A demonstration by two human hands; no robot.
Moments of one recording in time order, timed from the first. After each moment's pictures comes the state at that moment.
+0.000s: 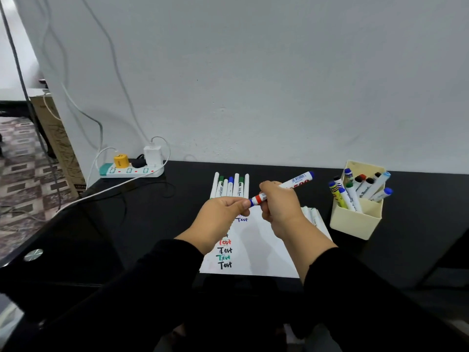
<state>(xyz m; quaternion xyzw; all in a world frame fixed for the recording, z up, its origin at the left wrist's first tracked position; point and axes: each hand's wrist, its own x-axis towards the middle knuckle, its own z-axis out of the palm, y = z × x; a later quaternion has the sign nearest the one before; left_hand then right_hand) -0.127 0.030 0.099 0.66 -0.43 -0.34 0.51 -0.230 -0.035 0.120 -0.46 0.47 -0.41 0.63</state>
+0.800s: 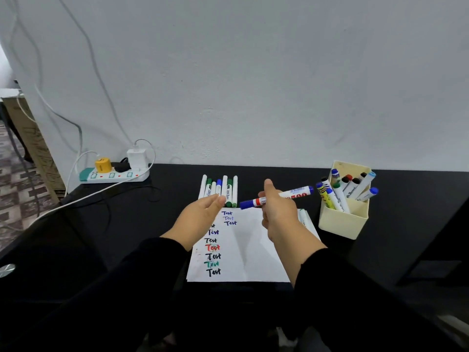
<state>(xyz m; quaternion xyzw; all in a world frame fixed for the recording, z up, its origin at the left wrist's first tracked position) -0.097 0.003 0.076 0.73 -0.49 -0.26 0.40 -0.235 -0.062 0.103 -0.39 0.56 -0.42 0.60</state>
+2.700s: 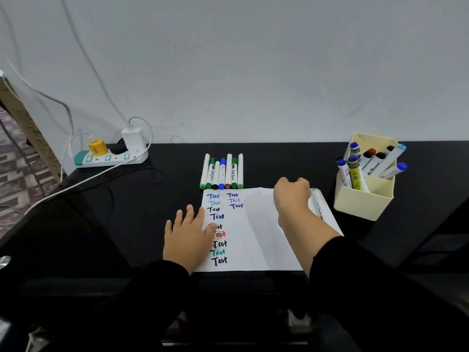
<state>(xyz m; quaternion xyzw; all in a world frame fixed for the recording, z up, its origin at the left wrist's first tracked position) -0.081 0.007 -0.007 0.86 -0.49 -0.10 0.09 -0.225 -0.113 0.049 -0.41 0.62 -0.45 0.49</state>
